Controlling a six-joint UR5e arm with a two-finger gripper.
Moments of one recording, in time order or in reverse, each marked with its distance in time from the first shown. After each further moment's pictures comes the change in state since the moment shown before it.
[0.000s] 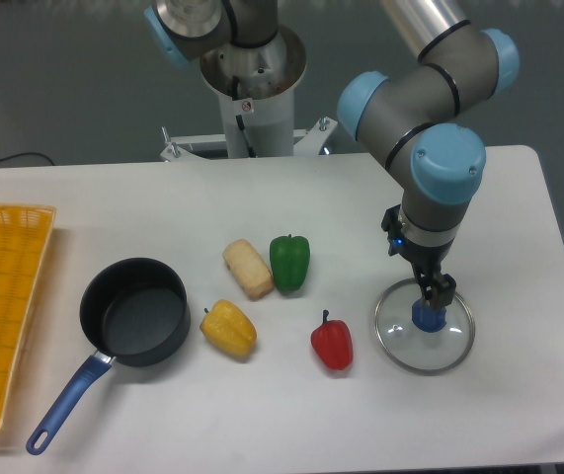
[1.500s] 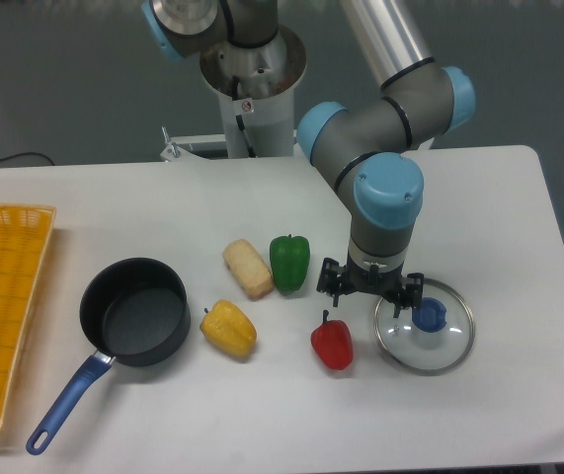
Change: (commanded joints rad) arm -0.091 -0.024 -0.089 0.179 -0.055 -1.264
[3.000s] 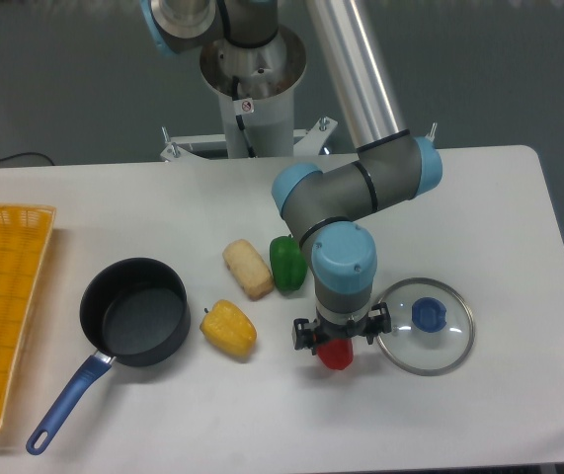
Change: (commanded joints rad) arm -0.103 -0.149 0.026 0.086 0.069 -0.247
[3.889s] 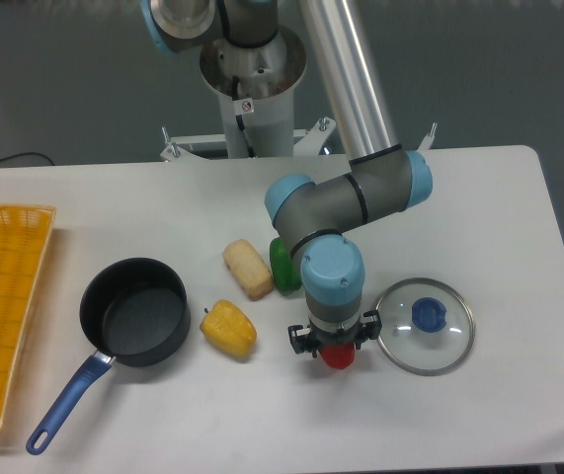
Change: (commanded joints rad) arm -0.006 -0.015 -0.008 0.009 0.038 0.000
